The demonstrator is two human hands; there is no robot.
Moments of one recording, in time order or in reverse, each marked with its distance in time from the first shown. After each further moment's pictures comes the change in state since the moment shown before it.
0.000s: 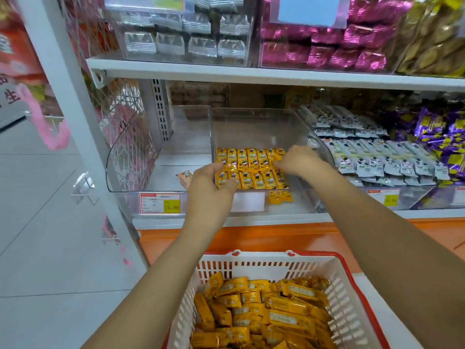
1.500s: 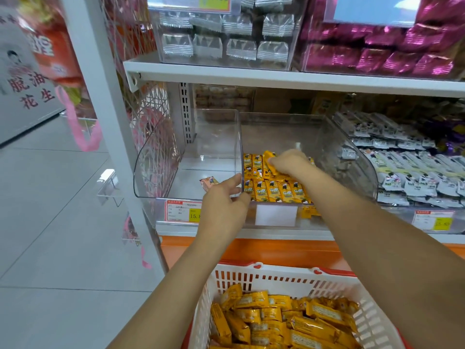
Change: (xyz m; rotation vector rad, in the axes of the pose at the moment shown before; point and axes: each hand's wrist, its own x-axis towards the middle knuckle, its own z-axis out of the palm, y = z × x) left_hand 0.020 -0.023 -0.016 0.015 -0.080 0.024; right_hand 0.060 -0.066 0.032 0.201 -0.006 0.019
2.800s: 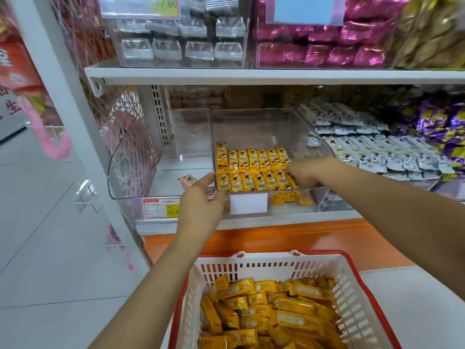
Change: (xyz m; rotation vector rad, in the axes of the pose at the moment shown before) left_hand -0.010 -0.005 0.008 0.119 0.059 0.027; right_hand -0.022 0.098 -0.032 -0.731 -0.293 -0.306
